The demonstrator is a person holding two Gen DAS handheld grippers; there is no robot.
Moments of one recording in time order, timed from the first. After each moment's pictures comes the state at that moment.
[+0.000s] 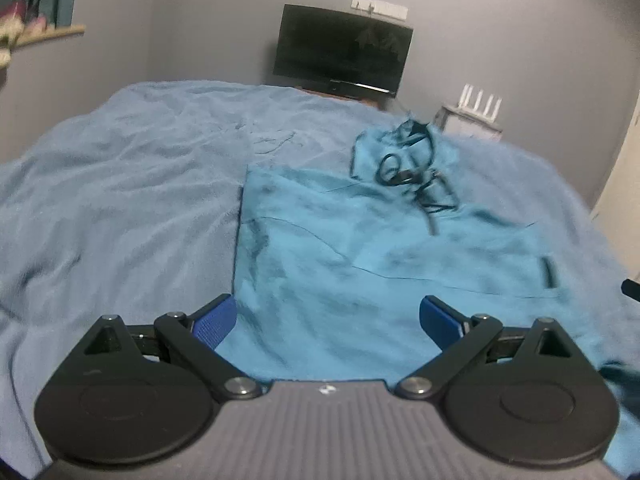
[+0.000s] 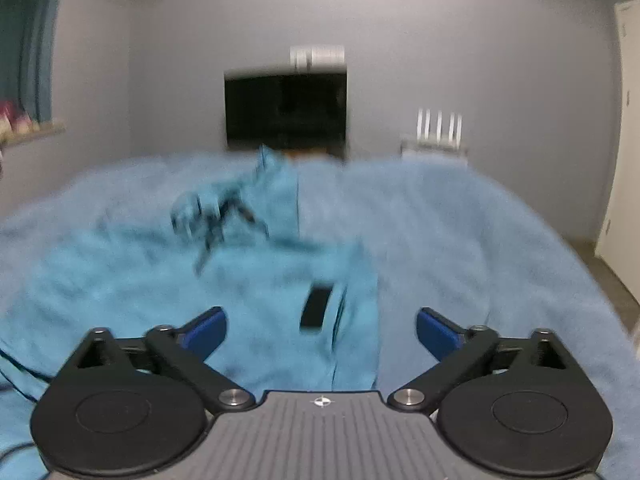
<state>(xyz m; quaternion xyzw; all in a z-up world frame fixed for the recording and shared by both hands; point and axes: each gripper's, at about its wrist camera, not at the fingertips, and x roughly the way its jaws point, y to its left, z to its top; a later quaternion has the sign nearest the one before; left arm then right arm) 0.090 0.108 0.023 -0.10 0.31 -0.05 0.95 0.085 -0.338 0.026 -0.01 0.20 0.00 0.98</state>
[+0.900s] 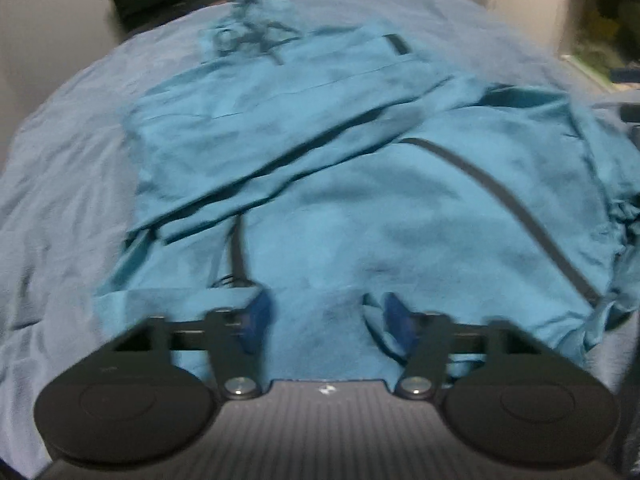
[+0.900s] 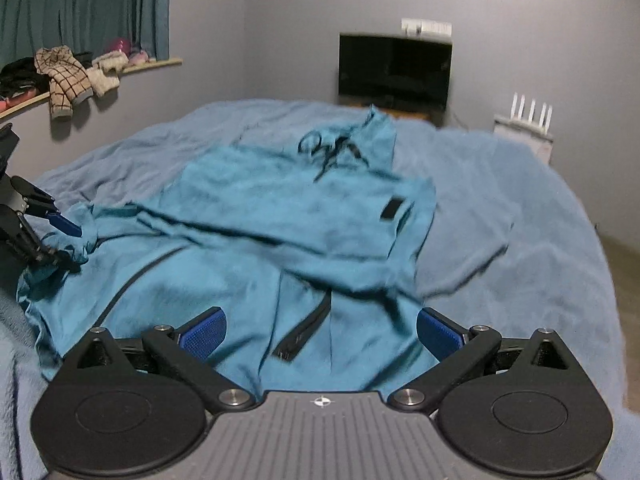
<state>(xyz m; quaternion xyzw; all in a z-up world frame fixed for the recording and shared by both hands) -0.065 0.013 0.018 0.16 0.45 -0.18 0.86 -0.111 -0.356 0.059 -0.07 0.31 0.15 0.94</state>
